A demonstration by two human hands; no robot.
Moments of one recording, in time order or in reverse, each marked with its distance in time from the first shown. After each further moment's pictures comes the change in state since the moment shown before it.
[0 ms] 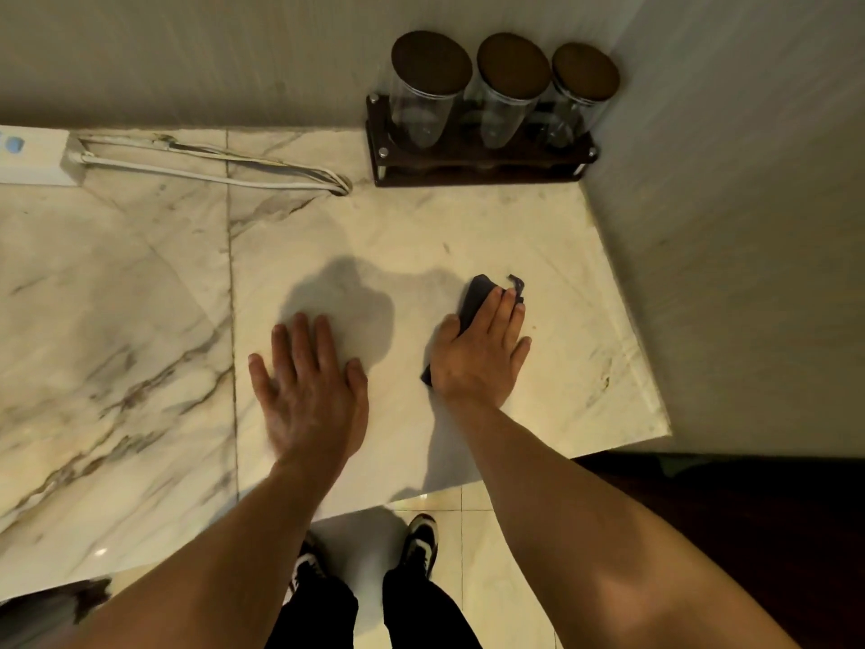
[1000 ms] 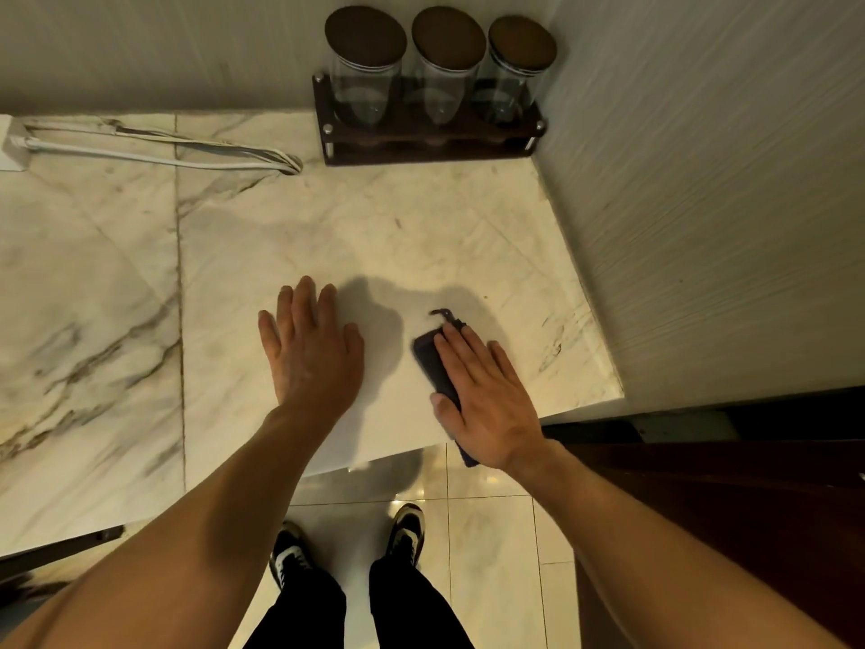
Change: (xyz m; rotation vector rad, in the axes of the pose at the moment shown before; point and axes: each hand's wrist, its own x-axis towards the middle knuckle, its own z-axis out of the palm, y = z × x) left_hand 0.002 0.050 -0.005 -0.147 0.036 0.113; right_hand -0.032 0.129 -0.041 -0.183 -0.143 -0.802
